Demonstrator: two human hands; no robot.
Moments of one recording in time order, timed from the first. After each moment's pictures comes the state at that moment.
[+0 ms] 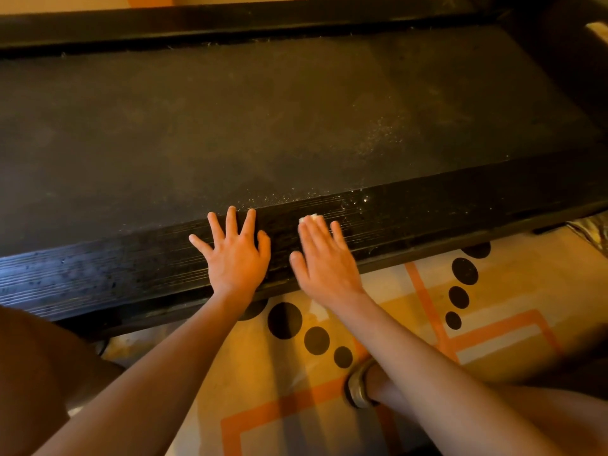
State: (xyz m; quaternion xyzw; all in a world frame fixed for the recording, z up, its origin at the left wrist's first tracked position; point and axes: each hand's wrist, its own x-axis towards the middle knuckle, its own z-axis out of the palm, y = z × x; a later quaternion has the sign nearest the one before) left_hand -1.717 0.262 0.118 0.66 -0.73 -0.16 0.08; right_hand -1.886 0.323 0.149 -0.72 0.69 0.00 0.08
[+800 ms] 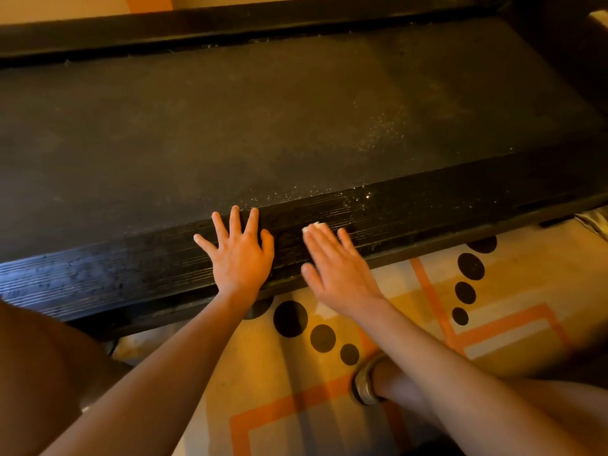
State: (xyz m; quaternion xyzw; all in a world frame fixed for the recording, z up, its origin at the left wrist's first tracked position) left_hand -1.716 0.262 0.118 0.65 -0.74 -0.16 0.07; right_hand -1.903 0.345 0.147 -0.74 0.66 -0.01 0.12
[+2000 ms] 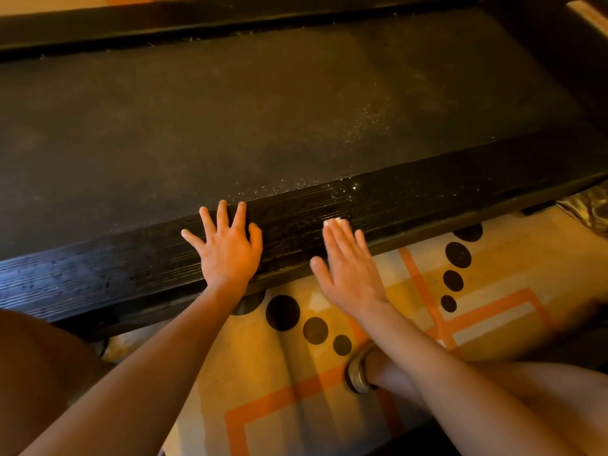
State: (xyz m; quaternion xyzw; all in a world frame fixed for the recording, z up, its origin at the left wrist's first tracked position) left_hand -1.717 0.261 0.119 0.65 -0.74 -0.17 0.07; right_hand -1.923 0.371 0.147 -0.68 0.72 -0.02 0.13
